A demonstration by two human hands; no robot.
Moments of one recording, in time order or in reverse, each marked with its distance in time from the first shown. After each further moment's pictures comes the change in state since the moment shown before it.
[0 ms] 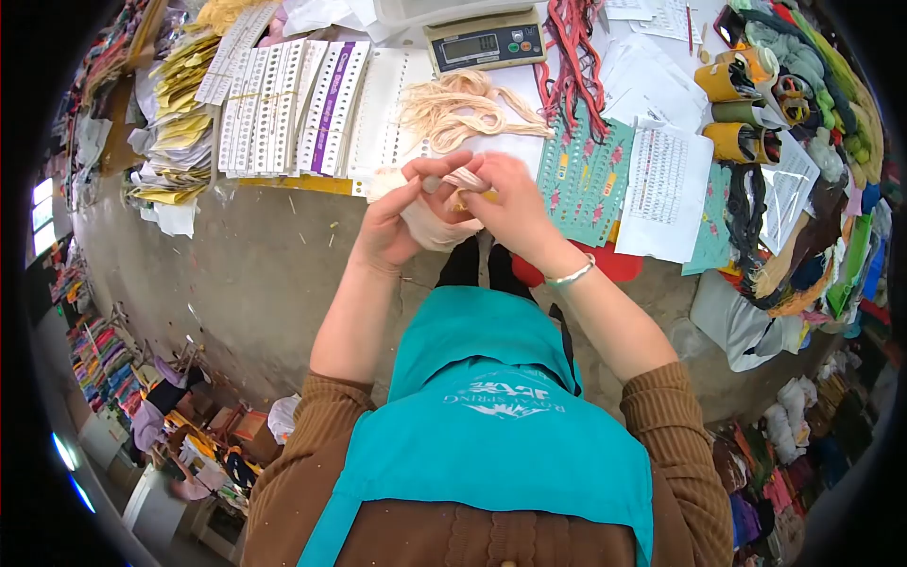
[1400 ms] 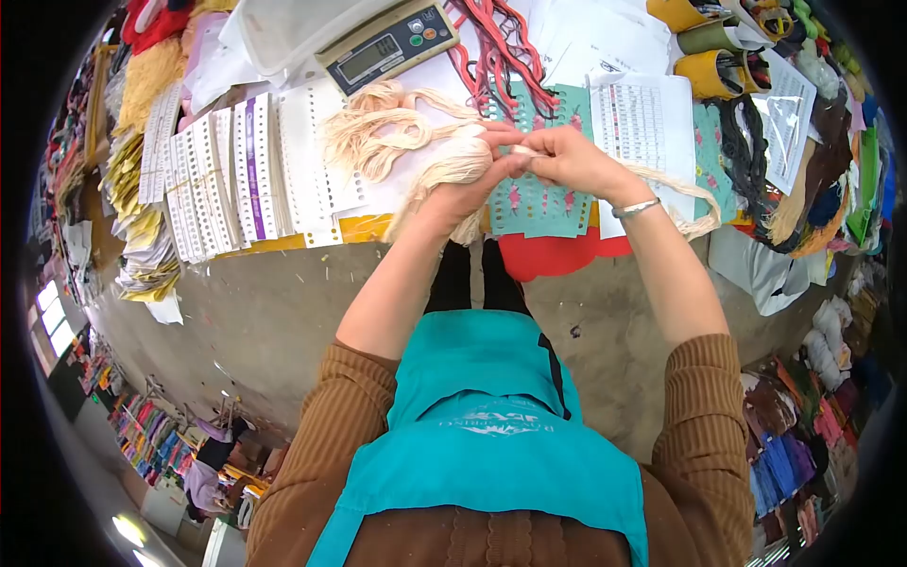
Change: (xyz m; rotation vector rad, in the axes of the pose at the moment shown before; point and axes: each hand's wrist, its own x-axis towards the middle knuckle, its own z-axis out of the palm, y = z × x) left_hand 0.150 -0.121 -0.032 1.237 0.009 -0.016; right_hand -0.003 0.137 -0.114 0.440 -0.328 0.452
